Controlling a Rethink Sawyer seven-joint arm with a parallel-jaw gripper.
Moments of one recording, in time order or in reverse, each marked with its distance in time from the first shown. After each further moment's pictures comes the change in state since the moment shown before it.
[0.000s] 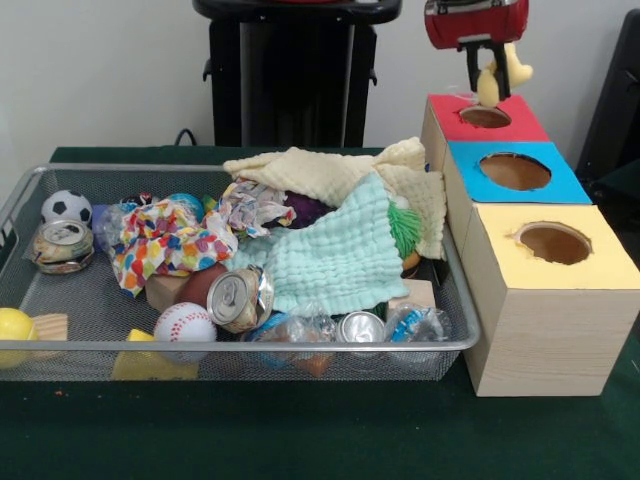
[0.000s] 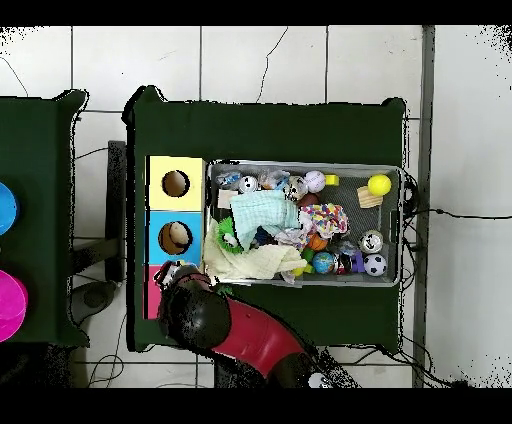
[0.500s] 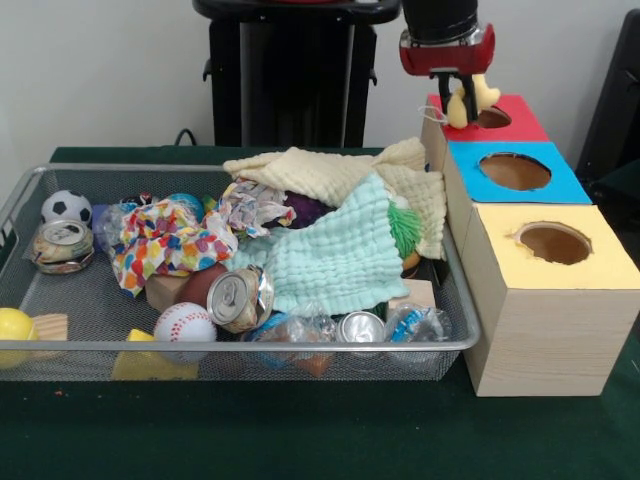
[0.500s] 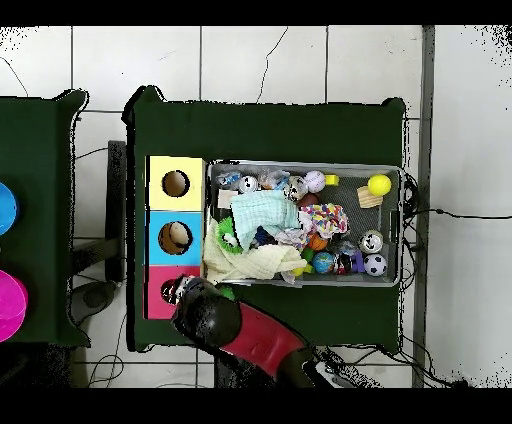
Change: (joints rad) arm -0.016 0.147 -0.052 0.008 -0.043 -0.025 0.000
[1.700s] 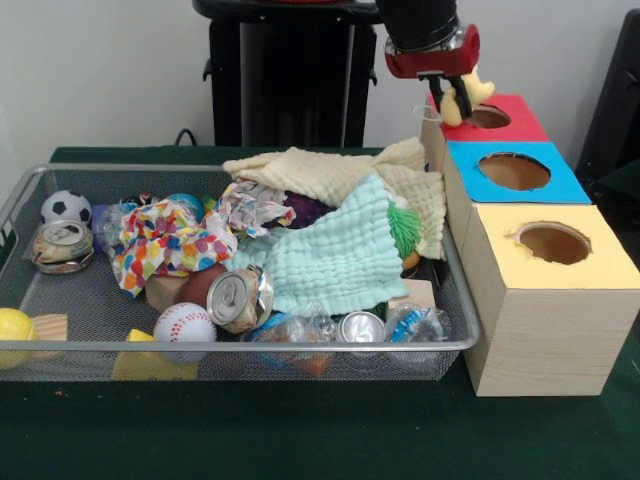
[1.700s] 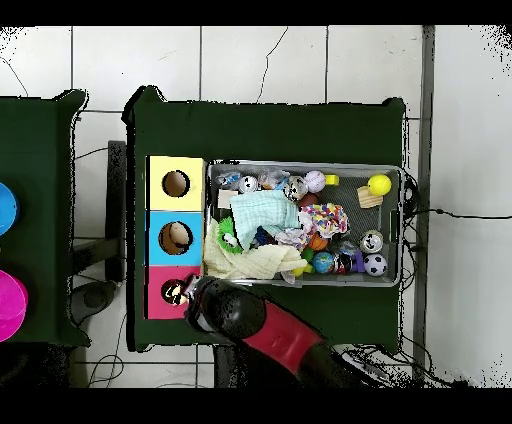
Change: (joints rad) arm -0.160 0.045 0.117 0.016 -0.006 0.056 0.000
